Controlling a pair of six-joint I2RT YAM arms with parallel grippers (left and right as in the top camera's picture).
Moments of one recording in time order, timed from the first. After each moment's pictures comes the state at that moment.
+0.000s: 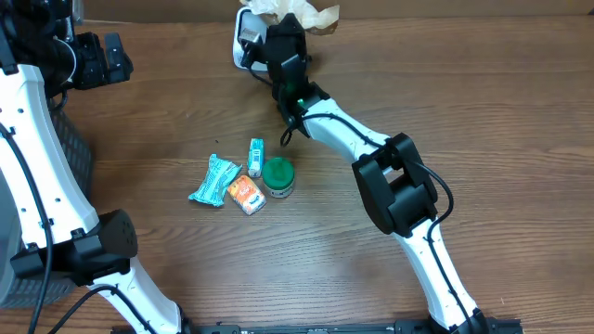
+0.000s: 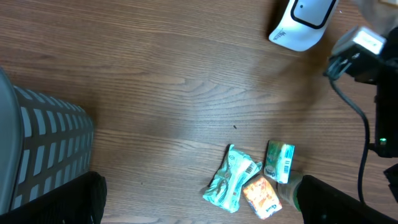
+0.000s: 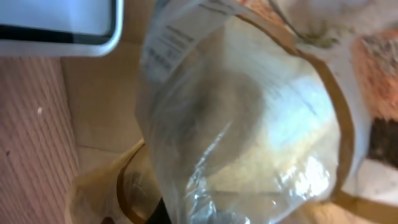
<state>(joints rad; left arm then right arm) 0.28 2.02 2.59 -1.69 0.20 0.03 0.59 2.52 1.99 0.38 0.64 -1.60</state>
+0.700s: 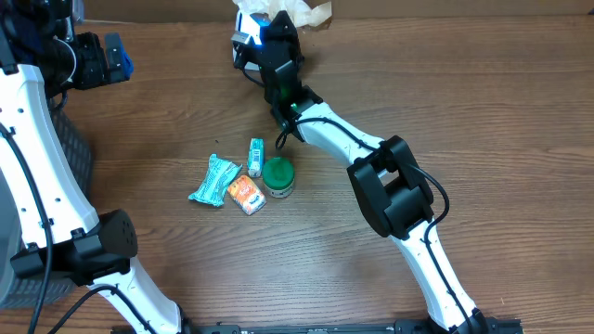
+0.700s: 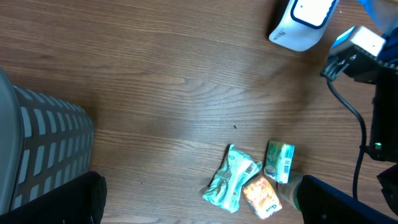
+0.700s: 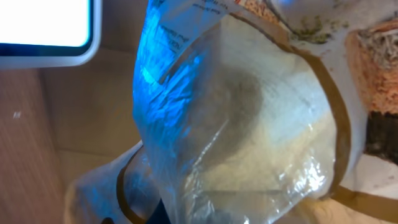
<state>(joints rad) 0.28 2.02 2.59 -1.69 0.20 0.03 0.62 2.52 2.00 0.43 0.68 -1.64</state>
